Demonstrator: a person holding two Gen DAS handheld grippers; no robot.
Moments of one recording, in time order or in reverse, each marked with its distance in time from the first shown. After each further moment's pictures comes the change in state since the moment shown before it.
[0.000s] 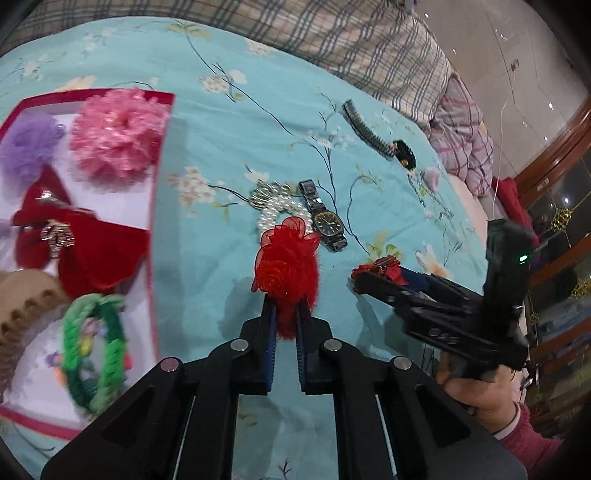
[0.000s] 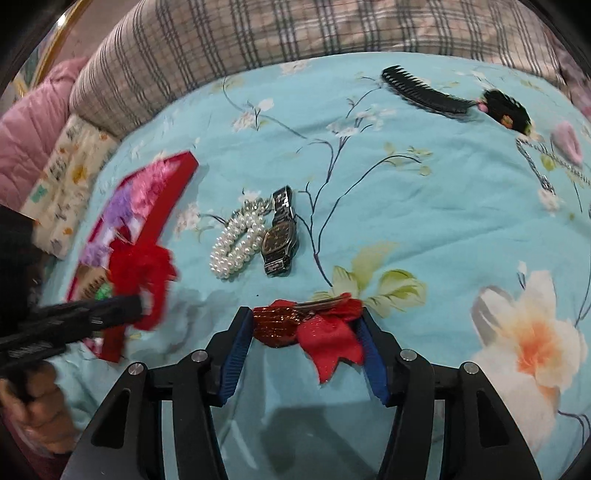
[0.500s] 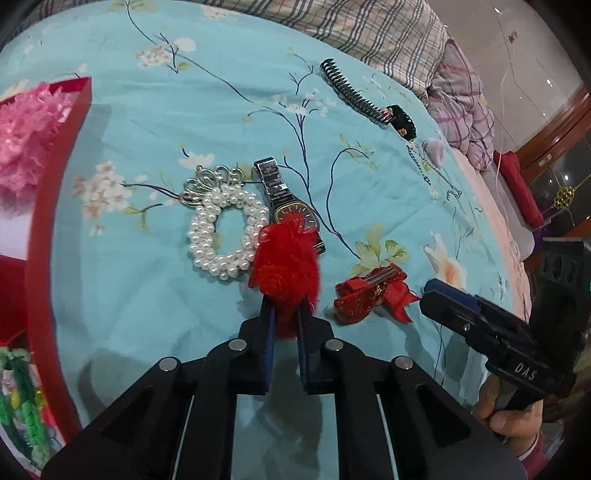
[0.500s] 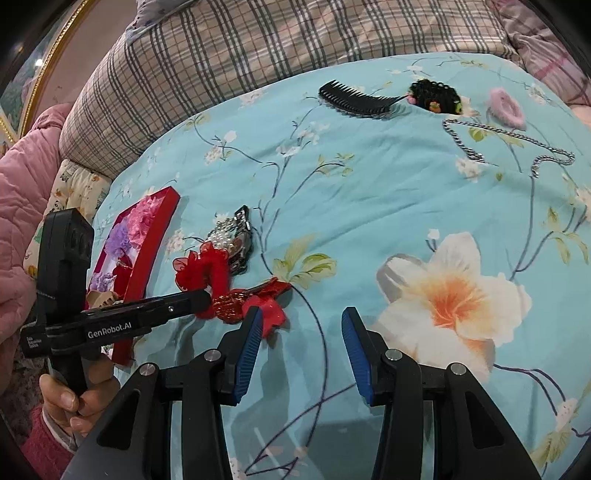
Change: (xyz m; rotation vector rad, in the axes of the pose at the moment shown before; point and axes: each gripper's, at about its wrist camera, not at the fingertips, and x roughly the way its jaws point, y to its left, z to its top) left arm 0.069 -0.037 0.015 0.067 0.094 -0.010; right arm -0.046 -0.050 -0.017 0.155 -0.060 0.043
